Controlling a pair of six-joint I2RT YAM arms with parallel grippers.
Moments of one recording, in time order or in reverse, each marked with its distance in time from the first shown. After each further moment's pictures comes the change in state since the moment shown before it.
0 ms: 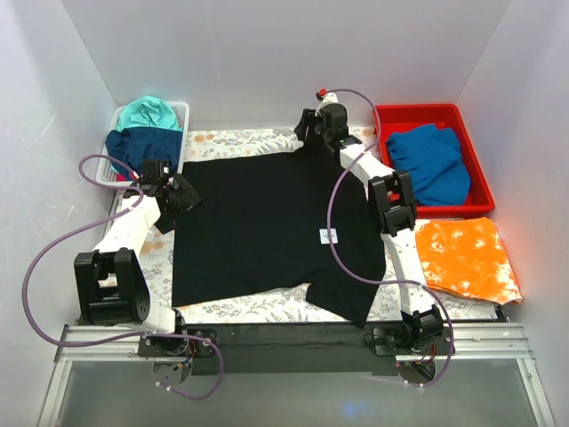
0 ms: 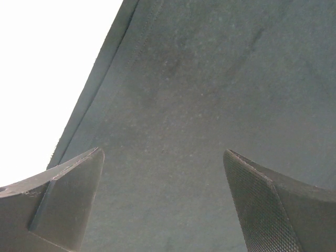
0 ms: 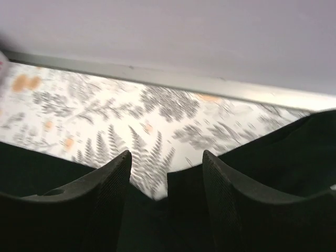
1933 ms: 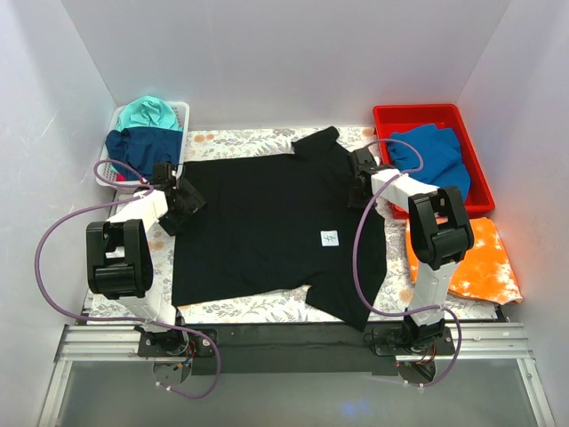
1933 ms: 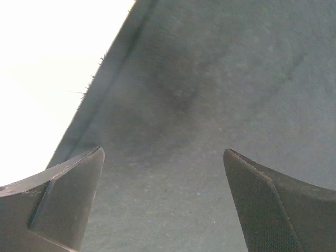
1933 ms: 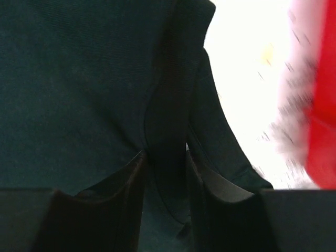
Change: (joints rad) left arm 0.000 0.198 -0.012 0.131 0.011 -0.036; right arm -0.037 -0.612 -0.866 -0.554 0.351 0.091
